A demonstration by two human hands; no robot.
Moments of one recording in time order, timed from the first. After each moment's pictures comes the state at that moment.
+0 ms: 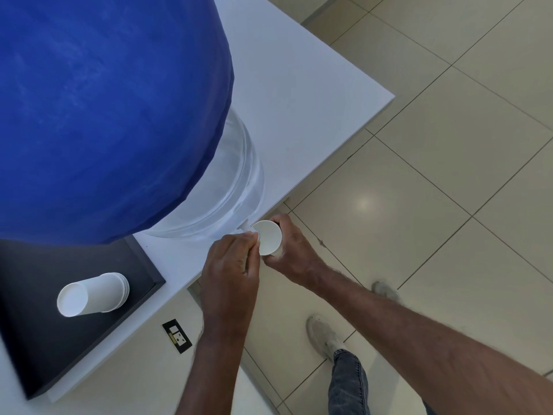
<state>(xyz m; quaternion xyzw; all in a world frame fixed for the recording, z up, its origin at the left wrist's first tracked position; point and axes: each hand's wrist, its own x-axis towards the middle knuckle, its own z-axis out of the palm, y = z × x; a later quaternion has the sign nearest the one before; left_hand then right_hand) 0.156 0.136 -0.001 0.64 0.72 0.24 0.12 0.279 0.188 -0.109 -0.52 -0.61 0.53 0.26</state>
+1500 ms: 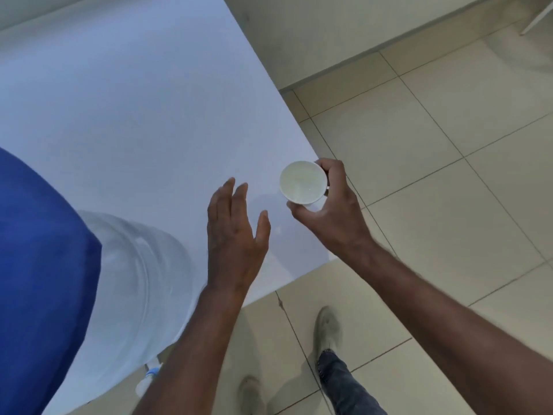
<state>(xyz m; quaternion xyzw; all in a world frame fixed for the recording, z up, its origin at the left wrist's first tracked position) 0.257 0.433 -0.026 0.52 0.82 0.21 0.13 0.418 0.521 -0.014 -0.52 -0.67 0.44 0.29</state>
